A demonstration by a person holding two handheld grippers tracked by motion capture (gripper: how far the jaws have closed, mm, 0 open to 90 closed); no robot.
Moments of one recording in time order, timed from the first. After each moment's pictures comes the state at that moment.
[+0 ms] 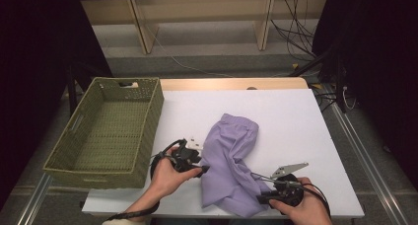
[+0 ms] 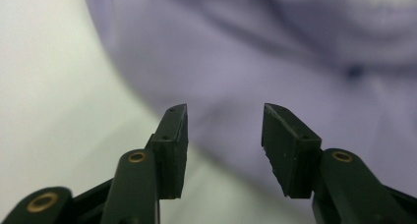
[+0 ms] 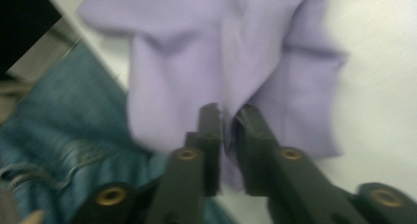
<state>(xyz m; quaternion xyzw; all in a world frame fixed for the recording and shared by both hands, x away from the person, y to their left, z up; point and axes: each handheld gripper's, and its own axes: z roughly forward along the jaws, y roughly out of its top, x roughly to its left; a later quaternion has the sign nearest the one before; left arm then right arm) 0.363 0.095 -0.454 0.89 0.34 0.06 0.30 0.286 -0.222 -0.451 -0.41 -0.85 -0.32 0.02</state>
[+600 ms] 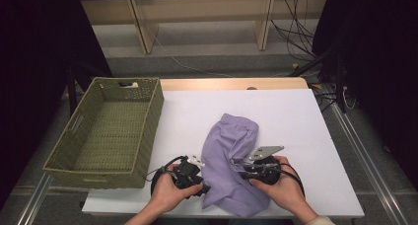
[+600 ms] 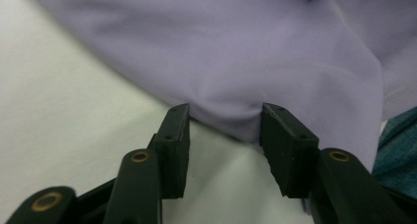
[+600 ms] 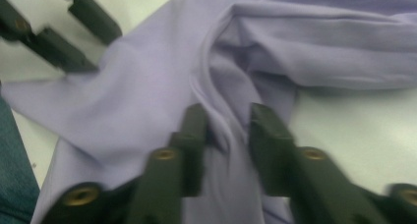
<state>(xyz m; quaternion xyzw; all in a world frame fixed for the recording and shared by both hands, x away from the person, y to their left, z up) 0.337 0.083 -0.473 0.90 0.34 0.00 0.28 0.341 -0.180 -0.456 -0.34 -0.87 -0.34 -0.08</state>
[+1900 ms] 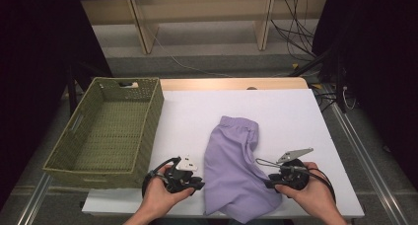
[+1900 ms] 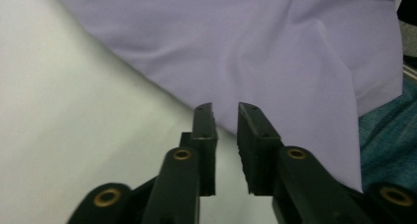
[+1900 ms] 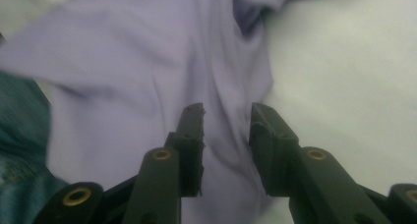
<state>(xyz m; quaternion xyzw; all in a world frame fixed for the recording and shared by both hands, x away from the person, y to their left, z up) 0.318 0.100 -0.450 0.89 0.29 0.04 0.34 0.318 -0.241 -0.443 -0.41 -0.87 -0.29 -0.04</state>
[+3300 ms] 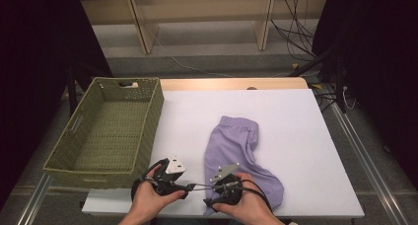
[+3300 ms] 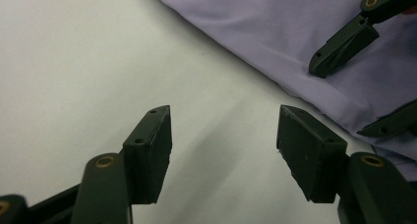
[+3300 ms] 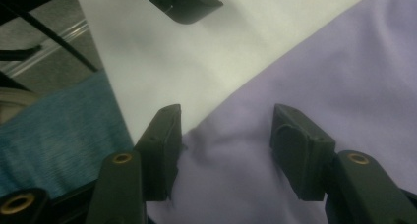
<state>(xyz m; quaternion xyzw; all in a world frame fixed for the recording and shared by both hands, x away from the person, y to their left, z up) 0.317 0.130 -0.461 0.88 0.33 0.11 0.32 0.304 -0.084 -0.480 -0.28 -0.90 -0.33 -0.01</state>
